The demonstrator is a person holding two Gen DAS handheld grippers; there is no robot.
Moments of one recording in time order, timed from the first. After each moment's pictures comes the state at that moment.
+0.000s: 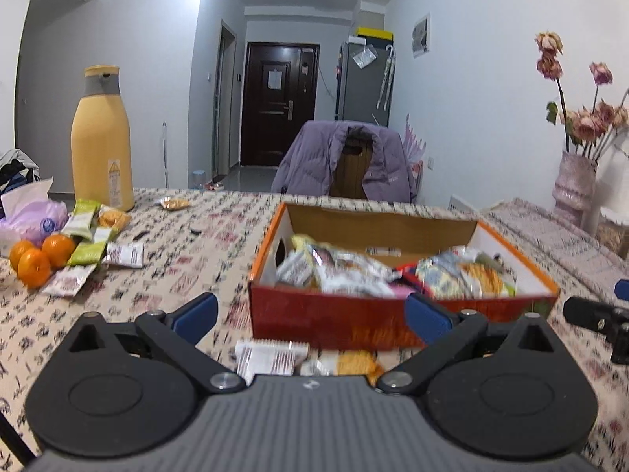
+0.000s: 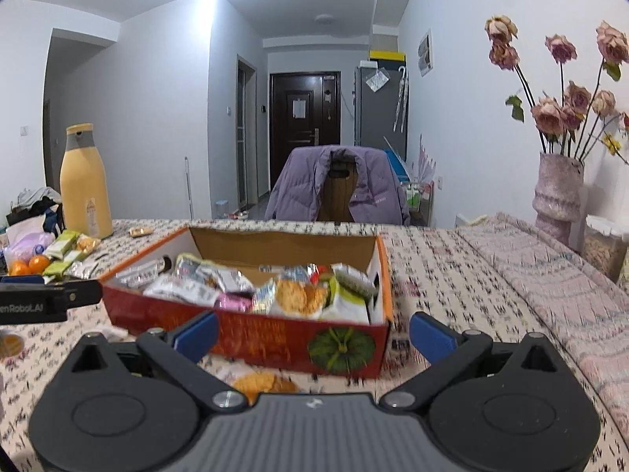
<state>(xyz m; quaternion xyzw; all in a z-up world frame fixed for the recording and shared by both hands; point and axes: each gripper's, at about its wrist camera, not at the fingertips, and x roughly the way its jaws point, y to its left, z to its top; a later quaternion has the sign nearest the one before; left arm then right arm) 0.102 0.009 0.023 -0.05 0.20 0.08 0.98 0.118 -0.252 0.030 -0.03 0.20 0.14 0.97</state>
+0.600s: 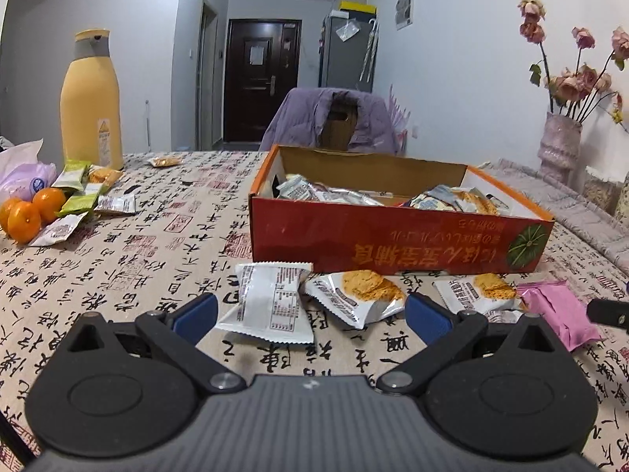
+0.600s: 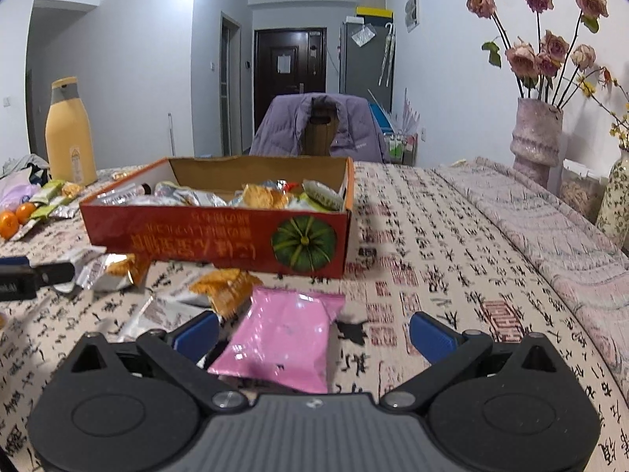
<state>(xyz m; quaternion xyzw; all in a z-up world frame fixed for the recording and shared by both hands) 0.078 0.014 -0.021 -0.04 0.23 0.05 0.97 0.089 -0.281 -0.011 -0.04 0.27 0.12 0.96</state>
